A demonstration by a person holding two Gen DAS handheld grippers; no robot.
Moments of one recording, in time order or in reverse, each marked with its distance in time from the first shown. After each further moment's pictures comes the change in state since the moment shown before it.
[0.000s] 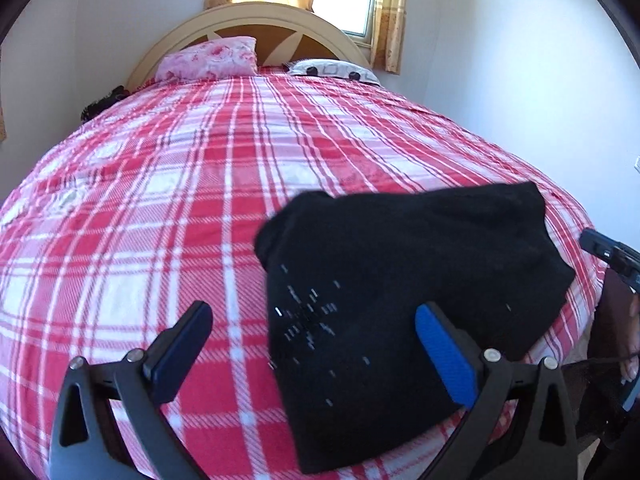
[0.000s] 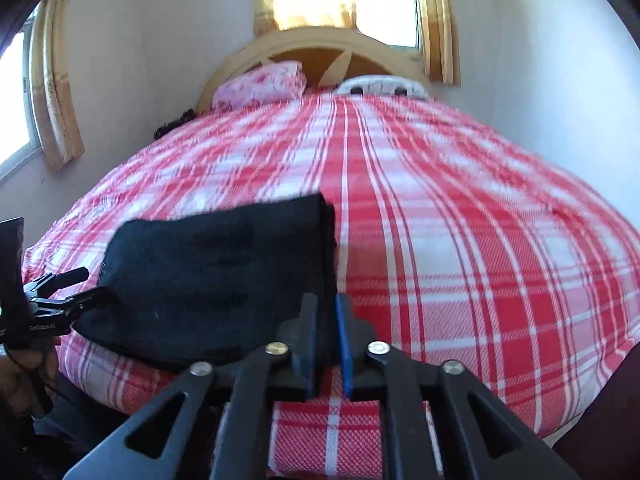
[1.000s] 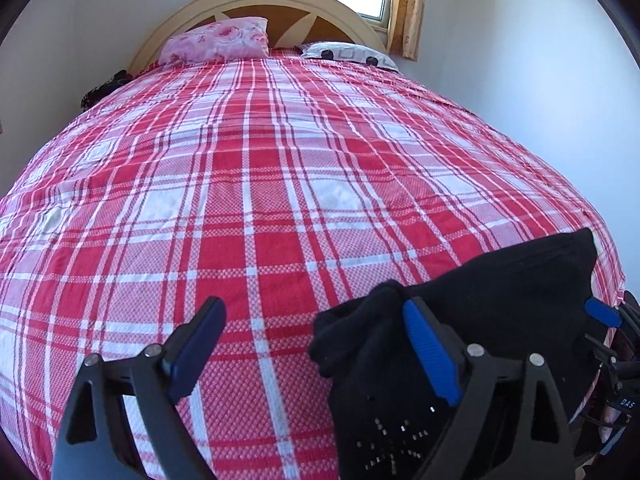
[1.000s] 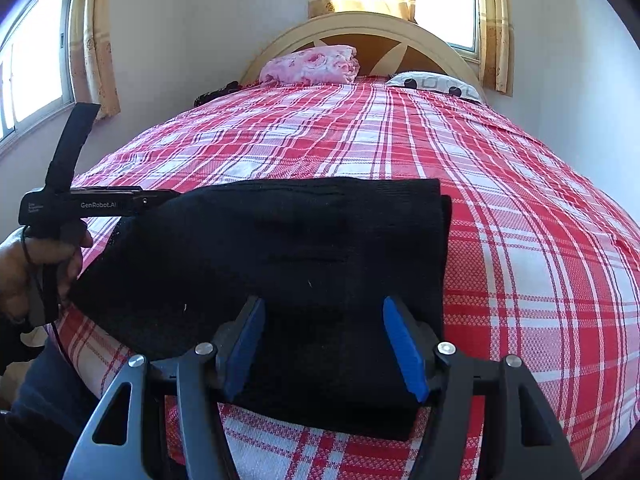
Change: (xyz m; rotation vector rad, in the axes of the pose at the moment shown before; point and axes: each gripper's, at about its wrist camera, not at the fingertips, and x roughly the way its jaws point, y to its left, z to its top) left arm 0.050 0.031 0.040 -0.027 0.078 0.015; right arm 0.052 0.044 -0.013 -0.138 0.070 0.109
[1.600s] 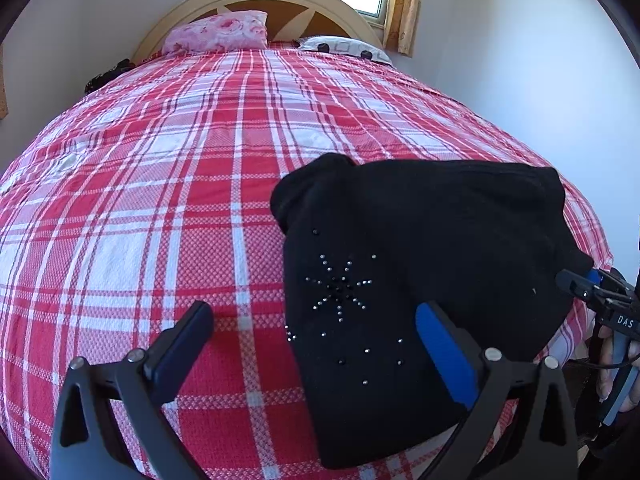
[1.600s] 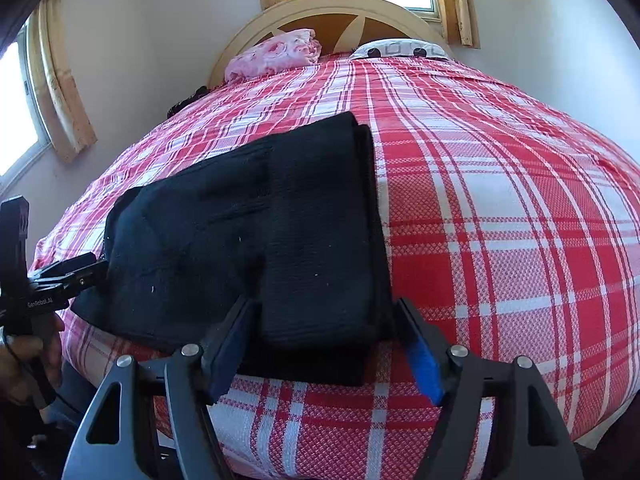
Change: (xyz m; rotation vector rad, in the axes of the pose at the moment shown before) left arm -0.029 -0.017 -0.063 -0.015 0.012 -0.018; right arm -0.009 -0.035 -0.023 0.181 0.062 0.002
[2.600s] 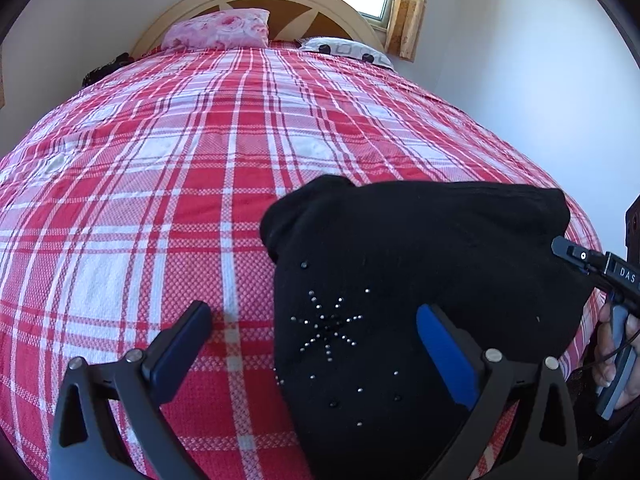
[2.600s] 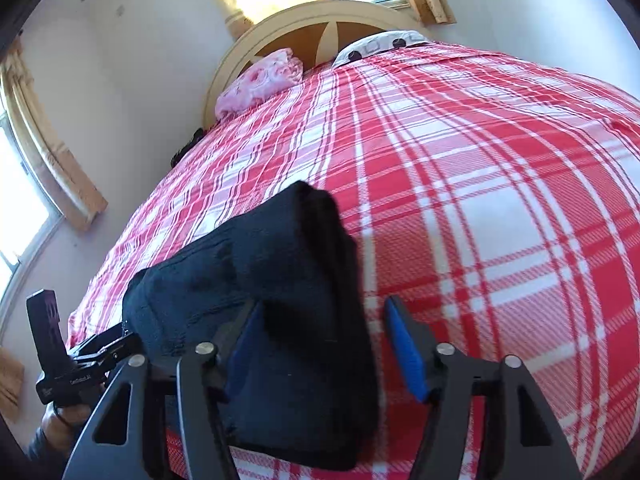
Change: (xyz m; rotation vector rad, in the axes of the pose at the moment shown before) left arm 0.014 0.002 0.013 -0.039 0.005 -0.034; right arm 0.019 -0.034 0.036 0.220 -0.044 0.129
